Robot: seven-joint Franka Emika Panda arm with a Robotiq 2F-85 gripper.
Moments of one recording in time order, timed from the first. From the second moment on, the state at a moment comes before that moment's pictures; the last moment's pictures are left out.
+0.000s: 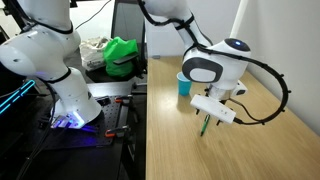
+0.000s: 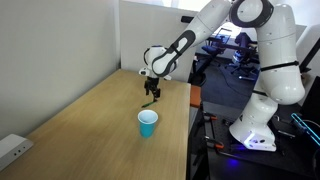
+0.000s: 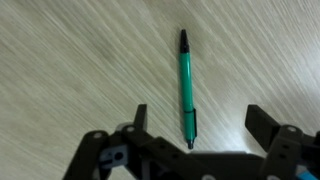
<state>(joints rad) -0.21 0.50 -0.01 -2.09 0.12 2.58 -1.17</state>
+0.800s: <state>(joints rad) -0.24 0.59 0.03 -2.00 0.04 2.58 -1.25</state>
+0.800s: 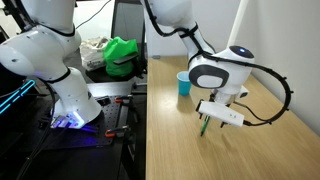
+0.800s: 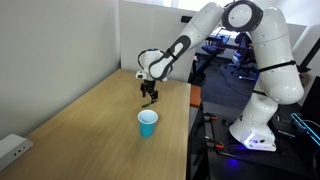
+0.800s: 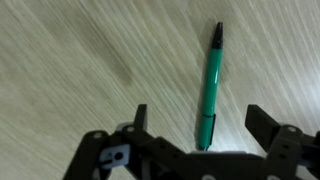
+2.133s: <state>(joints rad) -0.27 0.64 0.08 -1.96 0.04 2.56 -1.35</state>
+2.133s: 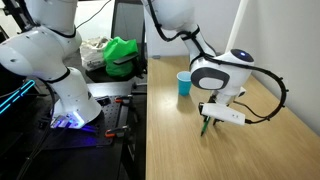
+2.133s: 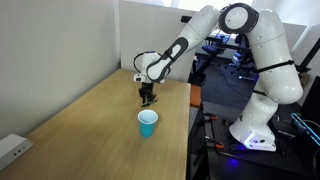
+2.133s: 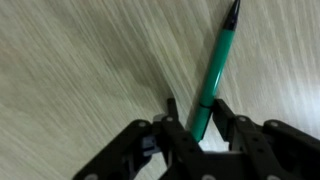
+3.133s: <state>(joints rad) -0.25 0.57 0.08 -1.97 0.04 2.56 -1.29</state>
